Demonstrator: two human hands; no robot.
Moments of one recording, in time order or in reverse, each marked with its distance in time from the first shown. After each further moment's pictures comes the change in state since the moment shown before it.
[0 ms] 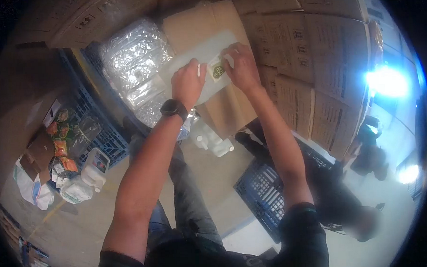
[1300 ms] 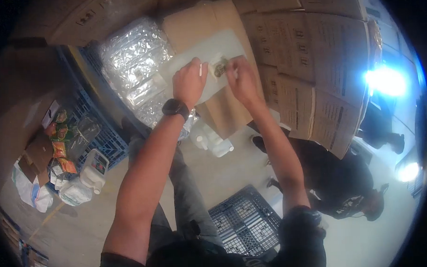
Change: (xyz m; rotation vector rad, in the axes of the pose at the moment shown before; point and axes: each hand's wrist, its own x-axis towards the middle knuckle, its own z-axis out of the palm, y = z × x) left_hand -0.003 -0.006 0.006 0.005 0.019 0.032; right_hand -0.037 -0.011 0.009 0.315 -0.034 0.119
